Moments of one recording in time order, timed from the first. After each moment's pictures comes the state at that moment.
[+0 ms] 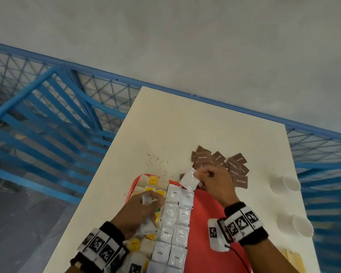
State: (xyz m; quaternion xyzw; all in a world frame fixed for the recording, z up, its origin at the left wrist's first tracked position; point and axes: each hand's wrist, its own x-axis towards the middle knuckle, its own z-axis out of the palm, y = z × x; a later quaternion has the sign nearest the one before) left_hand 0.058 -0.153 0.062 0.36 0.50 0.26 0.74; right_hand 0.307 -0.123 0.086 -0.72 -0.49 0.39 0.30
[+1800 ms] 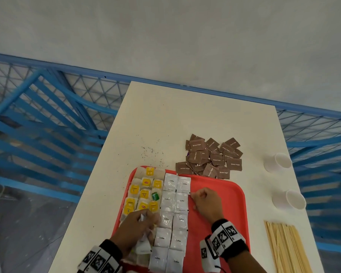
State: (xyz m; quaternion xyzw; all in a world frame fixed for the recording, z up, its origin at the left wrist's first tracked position) left_hand 0.045 -0.208 0.031 0.36 0.55 0.17 0.74; right_hand 0.297 -0.204 -0.010 -0.81 -0.35 0.39 0.25
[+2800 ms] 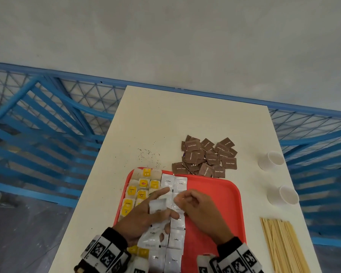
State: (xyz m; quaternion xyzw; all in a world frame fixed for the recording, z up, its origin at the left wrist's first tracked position) left_hand 0.065 -0.192 0.069 0.33 0.32 0.18 0.87; right_hand 0.266 -0.236 0.084 -0.65 -0.47 0.49 0.33
